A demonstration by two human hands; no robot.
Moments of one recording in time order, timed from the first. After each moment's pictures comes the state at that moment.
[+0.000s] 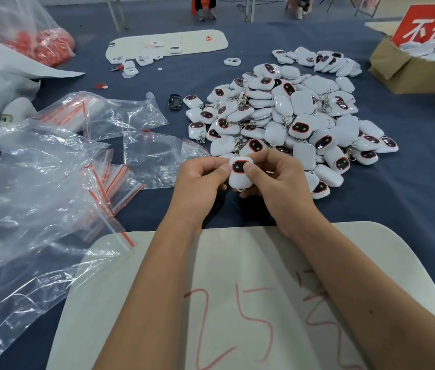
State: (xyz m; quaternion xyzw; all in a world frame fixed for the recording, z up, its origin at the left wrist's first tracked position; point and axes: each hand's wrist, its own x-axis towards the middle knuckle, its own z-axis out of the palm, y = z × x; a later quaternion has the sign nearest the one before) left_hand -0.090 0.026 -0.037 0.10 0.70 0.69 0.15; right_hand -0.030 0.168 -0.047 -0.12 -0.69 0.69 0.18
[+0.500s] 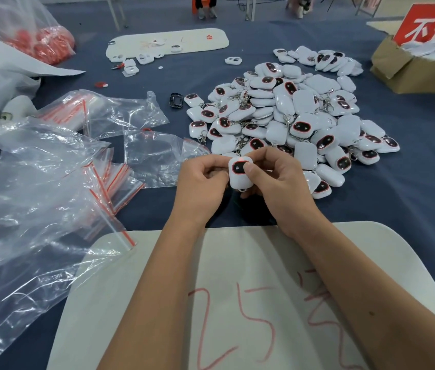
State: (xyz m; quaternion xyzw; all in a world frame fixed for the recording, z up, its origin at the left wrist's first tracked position) left_hand -0.087 0.030 -0.037 0.12 0.72 0.68 0.11; right_hand -0.031 0.168 -0.047 -0.09 -0.71 0.68 0.18
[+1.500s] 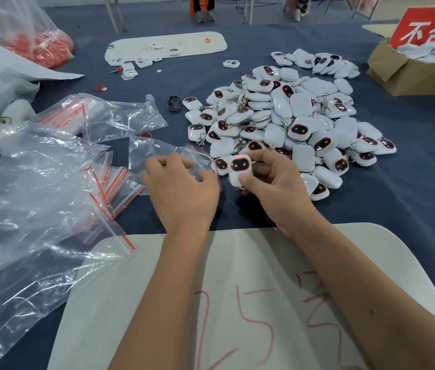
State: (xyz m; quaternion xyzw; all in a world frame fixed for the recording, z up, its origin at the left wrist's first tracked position) left_hand -0.085 0.025 -0.039 -0.01 0.91 0.39 -0.15; right_hand -0.032 0.170 -0.049 -0.07 -0.73 0.66 0.16
